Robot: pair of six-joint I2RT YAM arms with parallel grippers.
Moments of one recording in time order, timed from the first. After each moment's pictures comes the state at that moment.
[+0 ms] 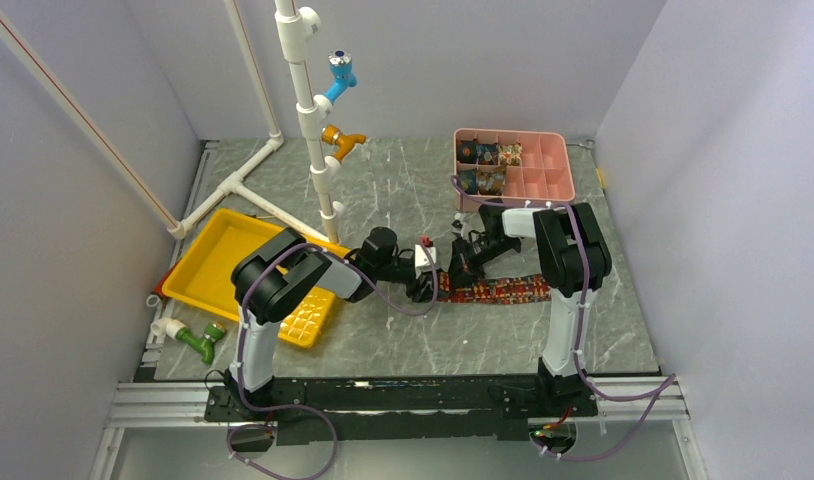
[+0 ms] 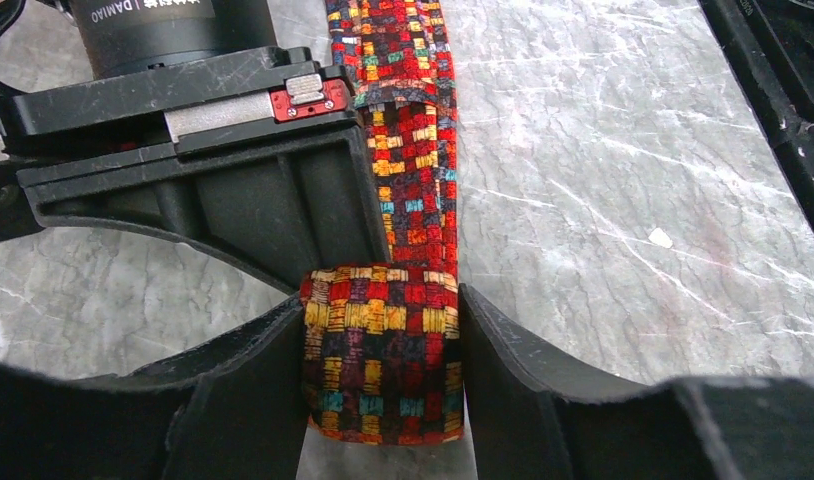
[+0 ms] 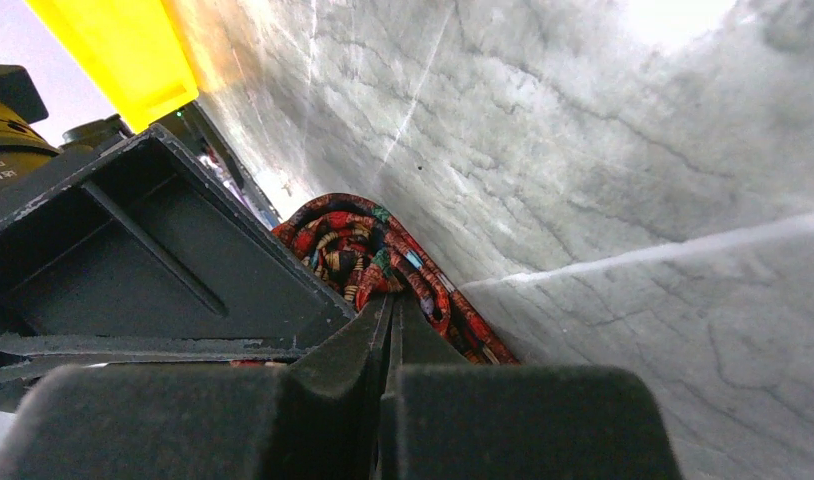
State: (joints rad) left arm -0.75 2.04 0.87 0.83 0.82 0.24; right arm 0.24 2.06 1.14 -0.65 -0.90 0.11
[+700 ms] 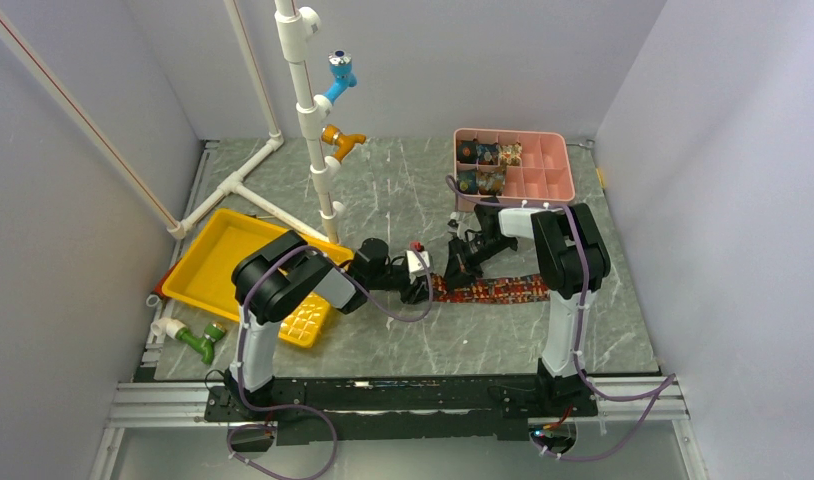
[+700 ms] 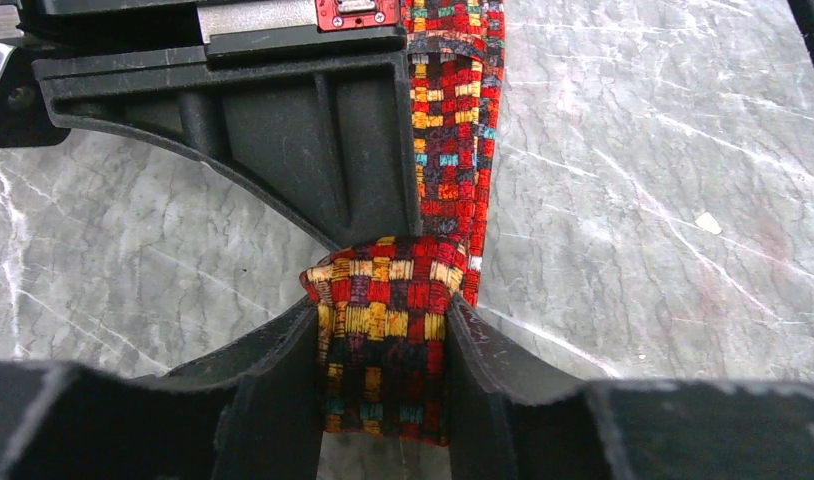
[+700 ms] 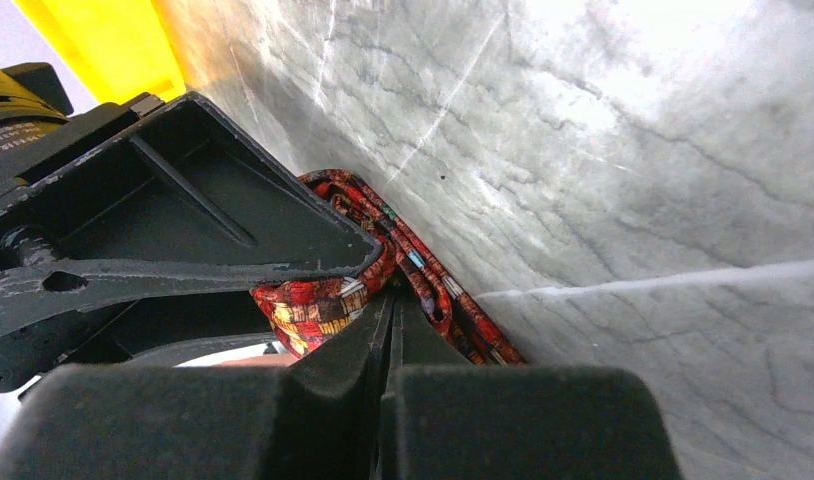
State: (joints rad) left arm -0.75 2.04 0.75 0.97 0.68 0.19; right arm 0.26 2.05 1.16 -0.66 -0.87 0.11
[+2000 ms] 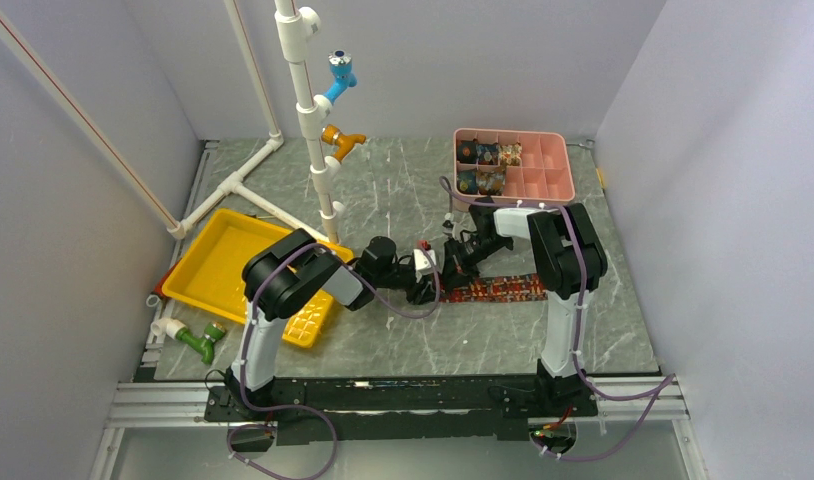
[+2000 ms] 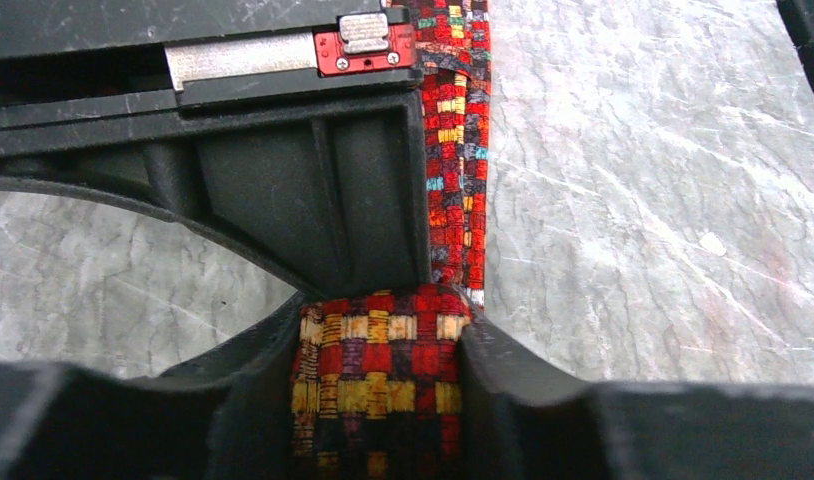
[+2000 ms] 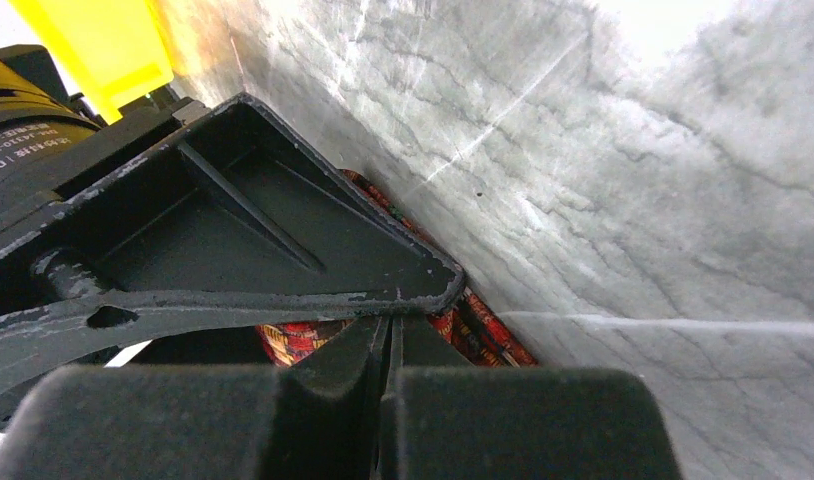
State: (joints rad) left arm -0.77 2.10 0.83 0.95 0.71 0.16; right arm 0.29 2.06 1.17 -0.67 -0.87 0.10
